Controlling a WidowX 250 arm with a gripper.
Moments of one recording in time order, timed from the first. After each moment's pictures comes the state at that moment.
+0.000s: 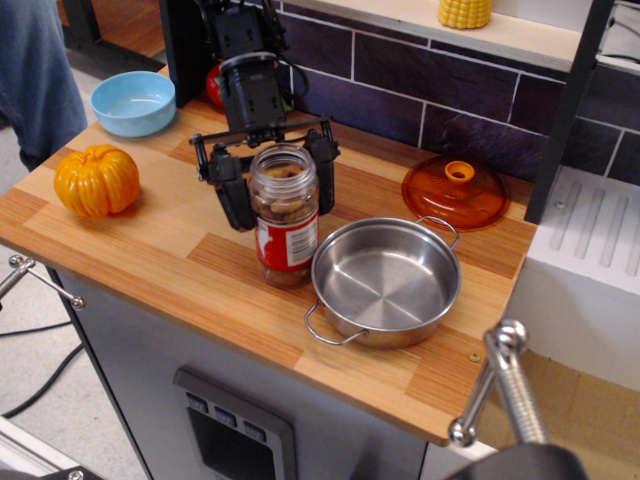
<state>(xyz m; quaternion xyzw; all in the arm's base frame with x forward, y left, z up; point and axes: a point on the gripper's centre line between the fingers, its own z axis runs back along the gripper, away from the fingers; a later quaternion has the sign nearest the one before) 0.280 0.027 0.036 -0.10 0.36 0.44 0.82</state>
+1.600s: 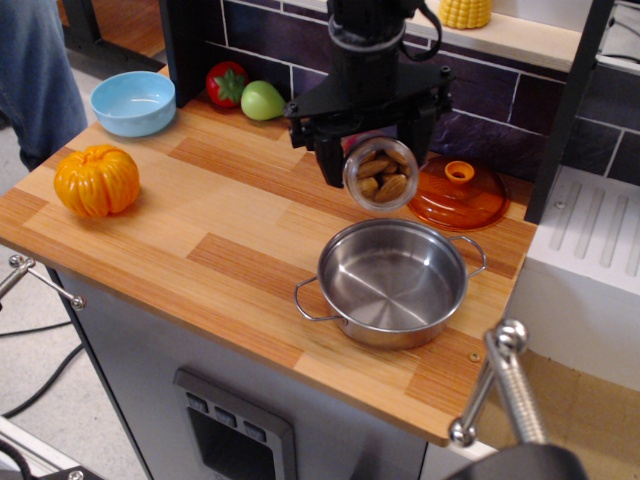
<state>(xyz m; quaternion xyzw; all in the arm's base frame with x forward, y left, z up) 0.323 -0.025 0.080 -0.03 -0.14 0.36 0.92</state>
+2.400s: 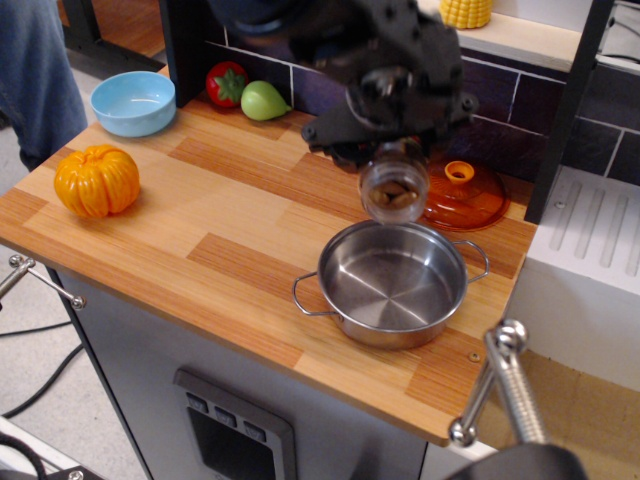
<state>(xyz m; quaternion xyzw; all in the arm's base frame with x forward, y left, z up) 0.330 -0.045 0.081 -0.03 -0.36 0.27 0.90</state>
